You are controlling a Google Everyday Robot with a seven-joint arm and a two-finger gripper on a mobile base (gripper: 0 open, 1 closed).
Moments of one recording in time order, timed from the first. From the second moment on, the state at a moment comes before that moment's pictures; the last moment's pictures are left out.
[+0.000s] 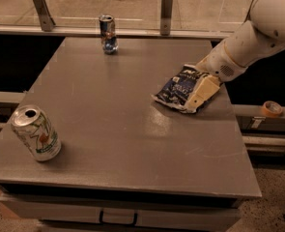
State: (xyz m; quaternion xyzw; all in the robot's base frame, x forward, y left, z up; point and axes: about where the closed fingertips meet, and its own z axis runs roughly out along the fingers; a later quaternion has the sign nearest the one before) arm 0.598 -0.158 0.850 -0.57 0.78 0.10 0.26
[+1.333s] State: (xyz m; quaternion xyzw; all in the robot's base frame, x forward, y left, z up) arm 0.602 -0.144 0.918 -0.57 0.74 0.14 0.32
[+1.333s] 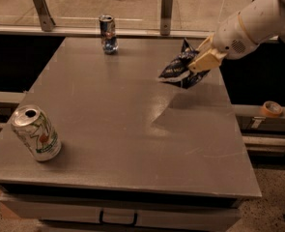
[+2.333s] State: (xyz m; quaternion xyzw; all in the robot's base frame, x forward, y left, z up) arm 0.597 -0.125 0.987 -0.61 0.68 0.15 0.38
